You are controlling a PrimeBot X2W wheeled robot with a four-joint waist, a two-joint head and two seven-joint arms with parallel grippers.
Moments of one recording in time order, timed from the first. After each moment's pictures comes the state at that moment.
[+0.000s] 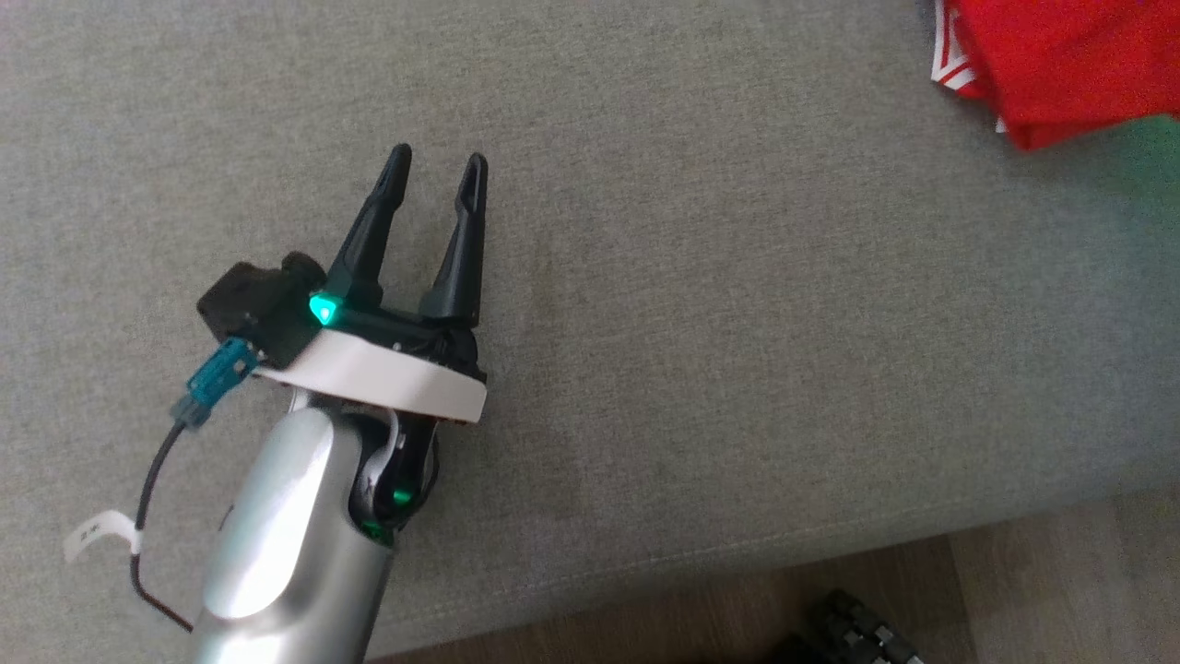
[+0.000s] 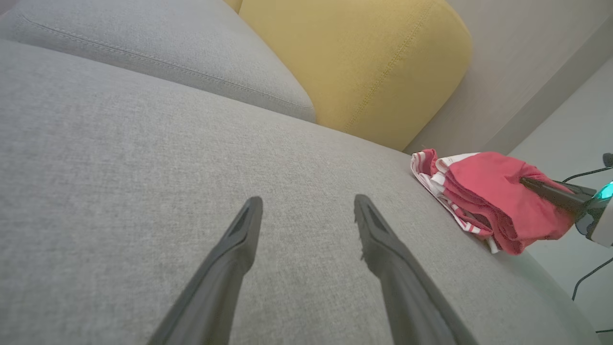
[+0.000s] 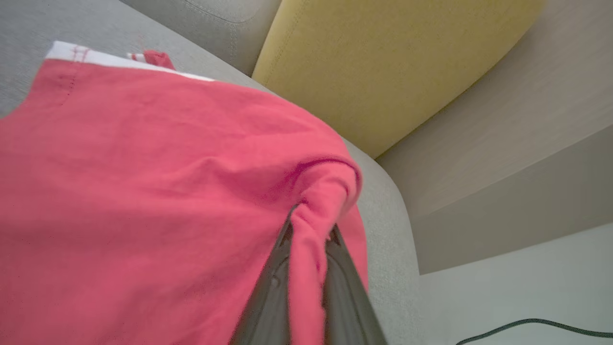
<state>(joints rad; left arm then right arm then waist) -0.38 0.04 -0.33 0.15 -0.41 -0.09 -0.25 -0.95 -0.68 0.52 0.73 0.25 0.12 -0.08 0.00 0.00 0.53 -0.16</state>
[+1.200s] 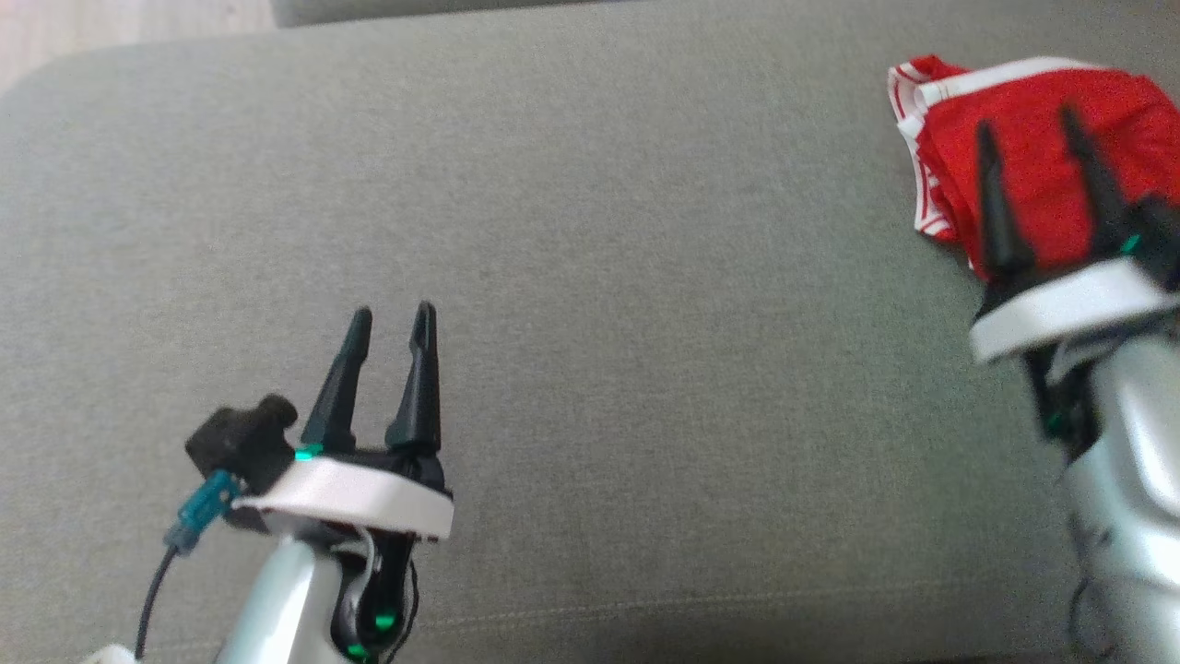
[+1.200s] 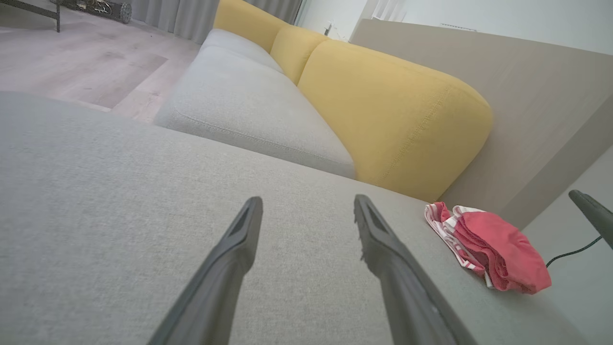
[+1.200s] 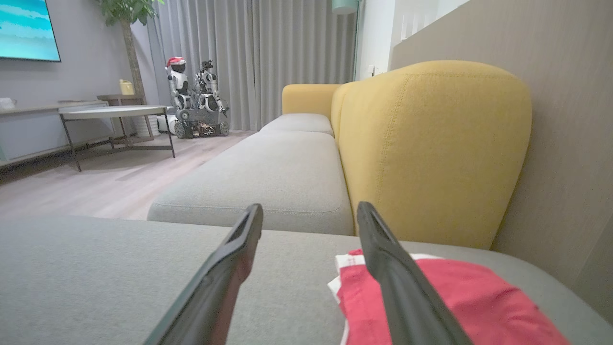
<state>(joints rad) -0.15 0.04 -0.27 0.15 -0.47 -0.04 -0.26 -0.54 -0.33 0.20 0.48 0.30 0.12 -0.23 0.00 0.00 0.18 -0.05</state>
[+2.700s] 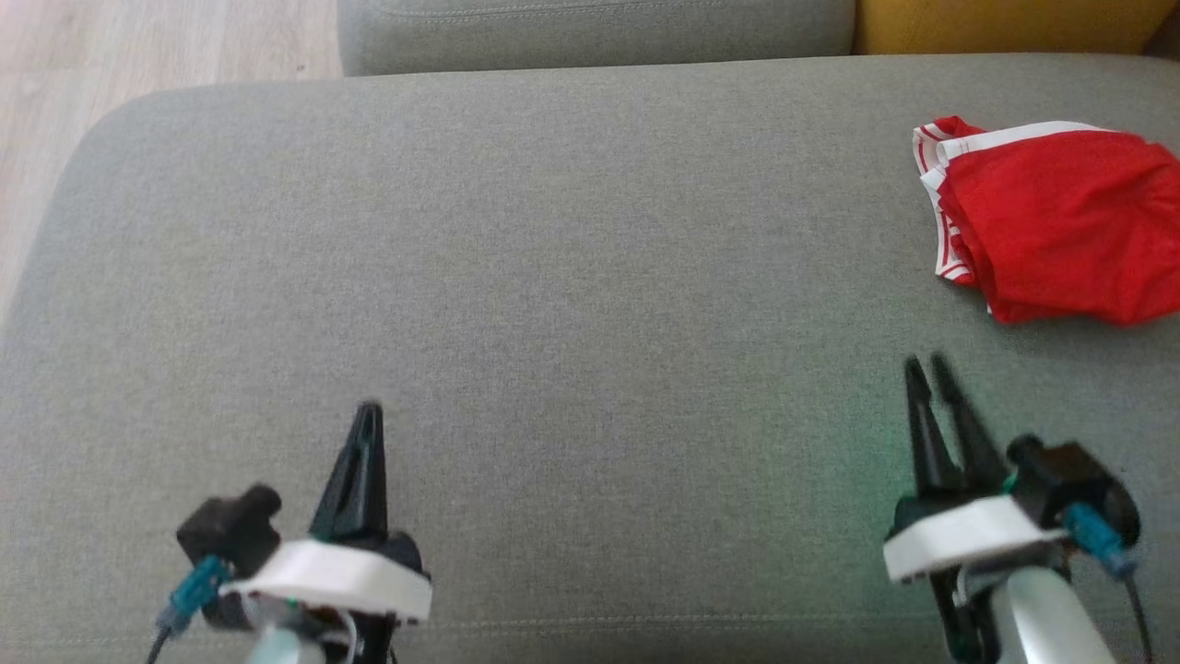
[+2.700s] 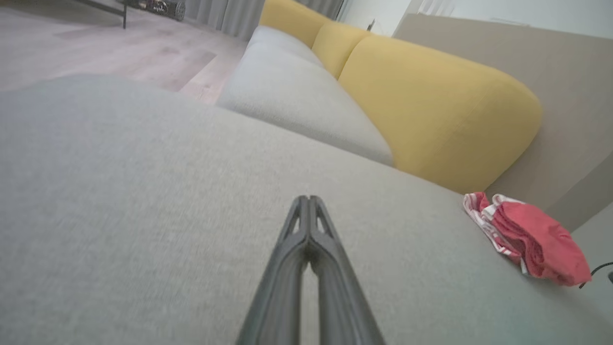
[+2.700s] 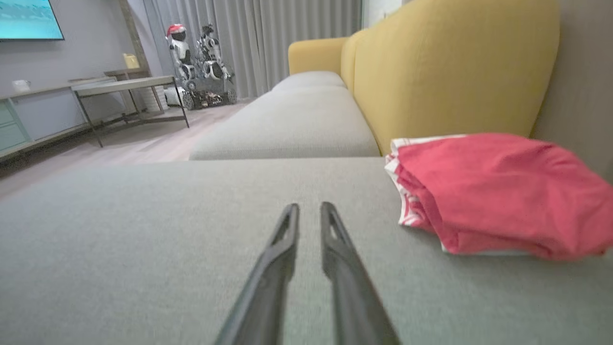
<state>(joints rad) 0.01 0.04 -0.21 0.16 -0.45 -0.04 -0.26 -0.07 -0.05 0.04 0.29 0.08 0.12 -0.25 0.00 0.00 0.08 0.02</state>
